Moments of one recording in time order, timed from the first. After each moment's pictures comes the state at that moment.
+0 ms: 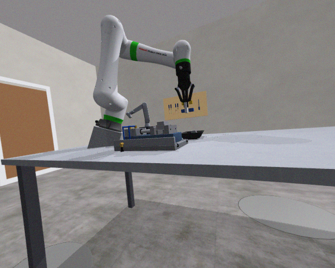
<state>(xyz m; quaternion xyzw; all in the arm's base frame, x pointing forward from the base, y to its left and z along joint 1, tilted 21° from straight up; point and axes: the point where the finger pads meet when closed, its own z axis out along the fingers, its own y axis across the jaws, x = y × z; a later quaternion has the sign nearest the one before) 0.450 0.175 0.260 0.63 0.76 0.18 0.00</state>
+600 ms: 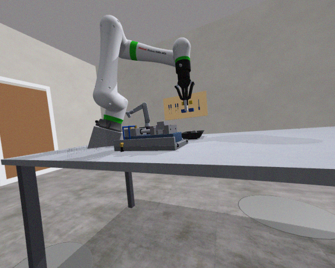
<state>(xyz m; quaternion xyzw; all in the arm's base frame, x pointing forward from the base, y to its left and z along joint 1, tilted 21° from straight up) 0.447 0.171 0.273 0.63 0.76 0.18 0.00</state>
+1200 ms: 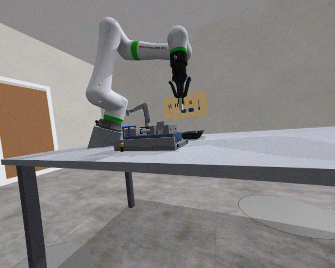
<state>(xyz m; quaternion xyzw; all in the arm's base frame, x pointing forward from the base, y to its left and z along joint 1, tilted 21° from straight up) 0.477 0.062 0.241 0.63 0.76 0.16 0.01</state>
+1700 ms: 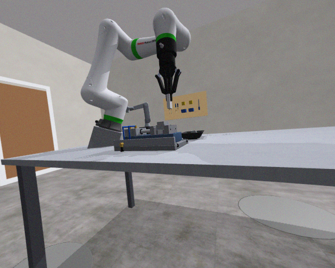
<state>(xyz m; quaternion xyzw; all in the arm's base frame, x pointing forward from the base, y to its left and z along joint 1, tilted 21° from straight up) 0.482 -0.053 0.209 0.63 0.76 0.16 0.00</state>
